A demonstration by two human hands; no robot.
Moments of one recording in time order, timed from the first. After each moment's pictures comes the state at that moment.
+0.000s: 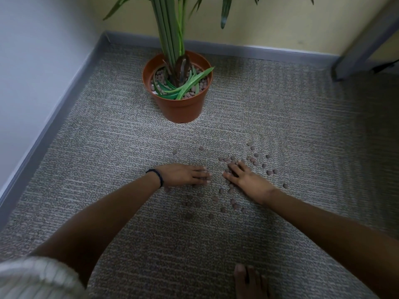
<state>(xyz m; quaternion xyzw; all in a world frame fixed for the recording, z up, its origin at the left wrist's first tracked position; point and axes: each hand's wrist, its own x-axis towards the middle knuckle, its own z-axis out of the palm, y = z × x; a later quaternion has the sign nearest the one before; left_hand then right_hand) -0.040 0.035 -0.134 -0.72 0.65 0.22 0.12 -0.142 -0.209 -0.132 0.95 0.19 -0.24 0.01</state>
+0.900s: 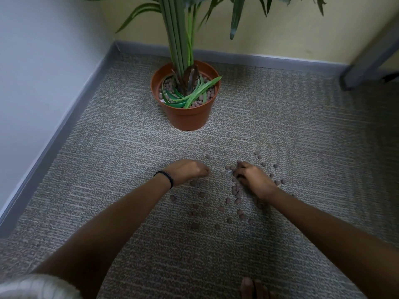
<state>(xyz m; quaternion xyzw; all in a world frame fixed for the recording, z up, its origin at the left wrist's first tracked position) -0.029 0.030 -0.115 -0.84 0.52 0.17 -0.02 -0.106 -0.205 -0.126 0.97 0.08 -0.17 -0.17</state>
